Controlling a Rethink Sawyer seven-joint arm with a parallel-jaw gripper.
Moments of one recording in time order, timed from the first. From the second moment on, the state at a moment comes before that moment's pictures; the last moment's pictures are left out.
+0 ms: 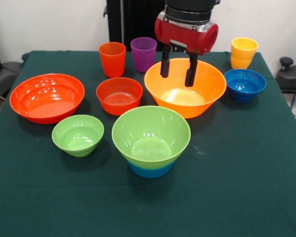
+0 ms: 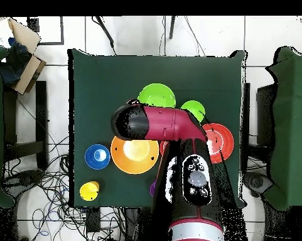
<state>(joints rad) -0.18 -0.72 0.01 1.61 -0.11 0.54 2.36</state>
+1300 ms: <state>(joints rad) -0.17 -0.84 0.04 1.97 -0.12 0.46 2.36</state>
